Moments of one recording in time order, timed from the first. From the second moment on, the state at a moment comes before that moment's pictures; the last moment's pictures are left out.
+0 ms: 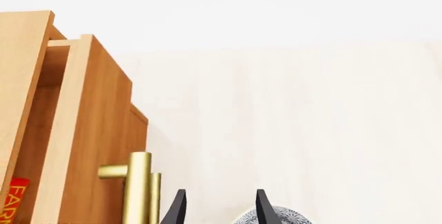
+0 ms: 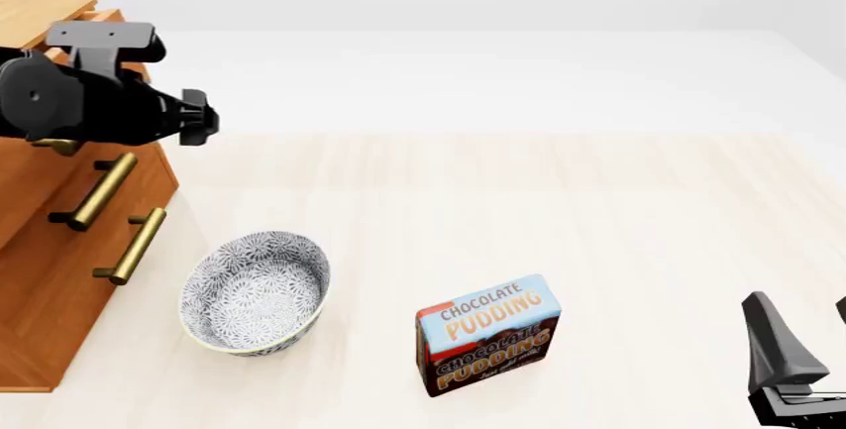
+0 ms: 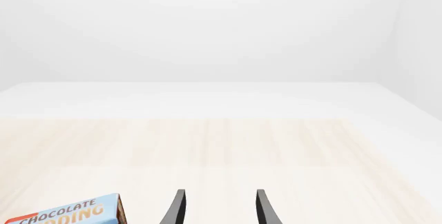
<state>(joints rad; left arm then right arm) -0.08 1.40 -1.13 0.49 -0.07 0.00 0.01 0.00 0.00 0.00</state>
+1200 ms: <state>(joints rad) 0.03 1.41 -1.11 0.41 -0.05 0.00 0.01 0.00 0.00 0.00</state>
